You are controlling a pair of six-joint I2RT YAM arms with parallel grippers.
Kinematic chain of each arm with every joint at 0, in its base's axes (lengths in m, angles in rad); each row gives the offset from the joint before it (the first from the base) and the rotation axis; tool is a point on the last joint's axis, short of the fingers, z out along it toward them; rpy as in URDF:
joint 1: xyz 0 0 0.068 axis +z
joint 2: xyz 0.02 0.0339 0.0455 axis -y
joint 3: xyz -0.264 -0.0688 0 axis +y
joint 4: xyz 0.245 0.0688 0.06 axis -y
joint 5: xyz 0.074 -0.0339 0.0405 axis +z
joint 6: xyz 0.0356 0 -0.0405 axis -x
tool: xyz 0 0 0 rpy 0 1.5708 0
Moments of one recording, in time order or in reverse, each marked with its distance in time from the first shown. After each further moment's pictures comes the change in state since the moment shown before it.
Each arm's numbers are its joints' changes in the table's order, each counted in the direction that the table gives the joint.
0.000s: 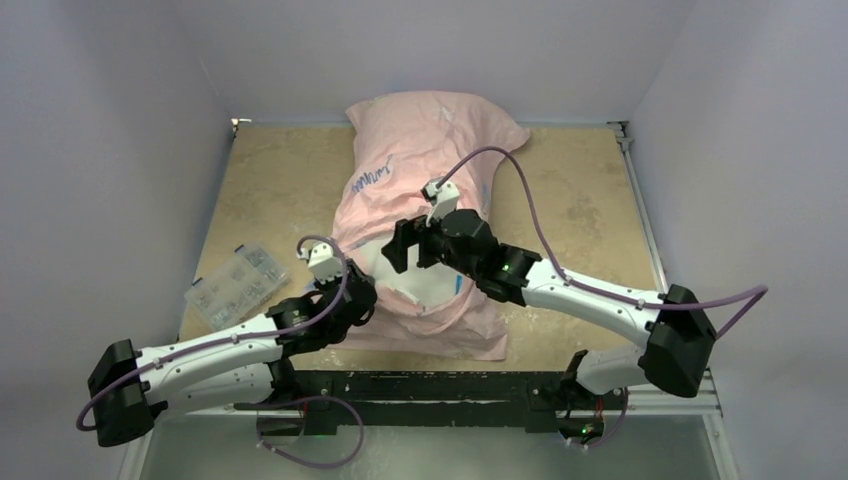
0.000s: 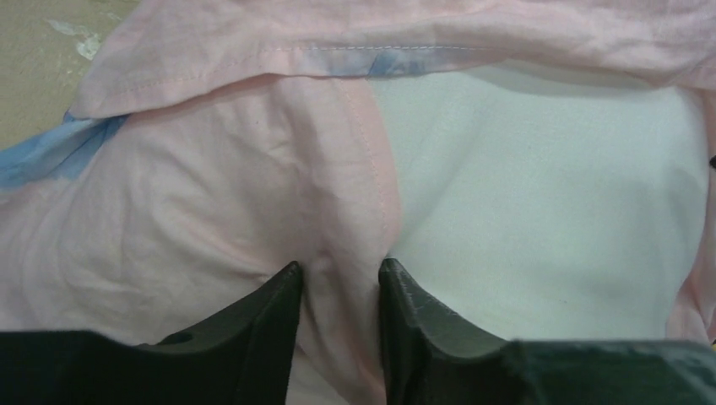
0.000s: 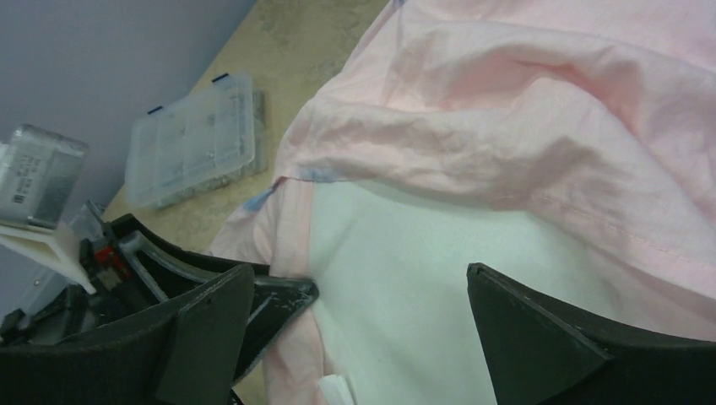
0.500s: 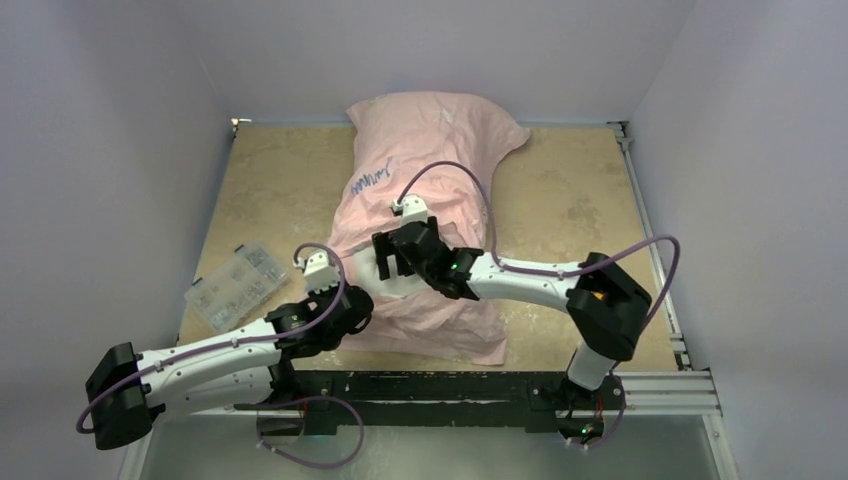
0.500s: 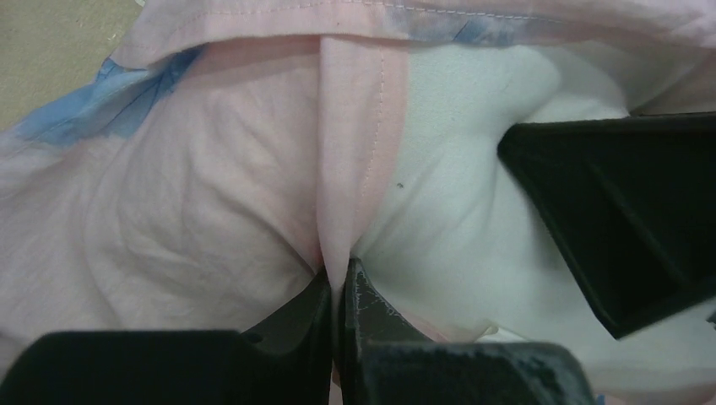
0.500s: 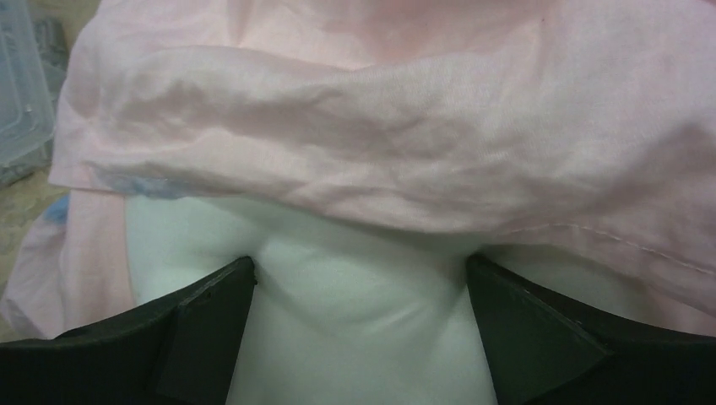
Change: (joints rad) left arm 0.000 0.058 0.082 -0.089 -0.034 0.076; right arm 0.068 -0.329 -0.100 -0.069 -0.230 -0.026
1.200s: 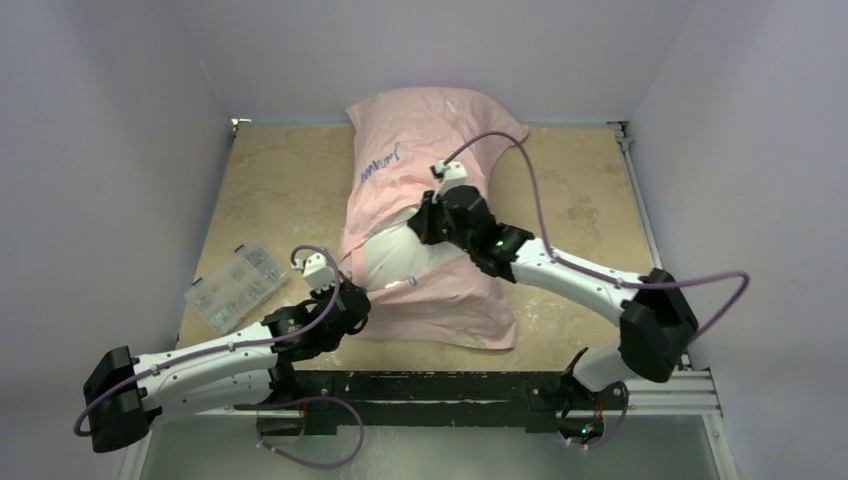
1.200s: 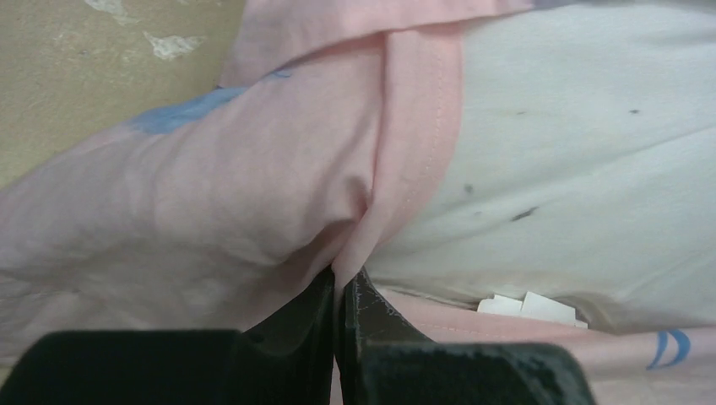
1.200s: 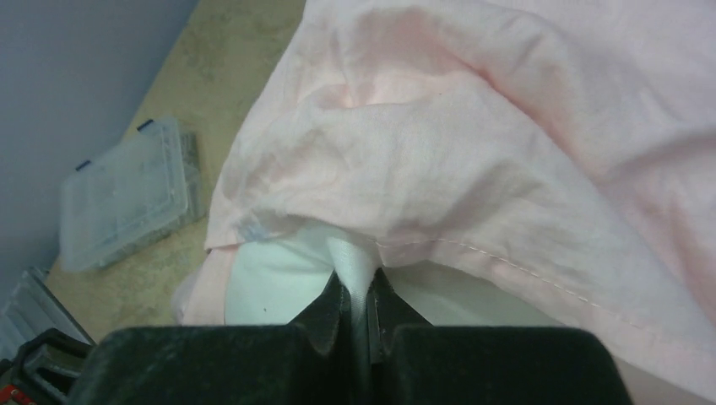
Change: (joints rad) left arm -0.001 0.031 0.034 0.055 0.004 0.000; right arm -0.144 0.133 -0.006 0.045 0.172 0.001
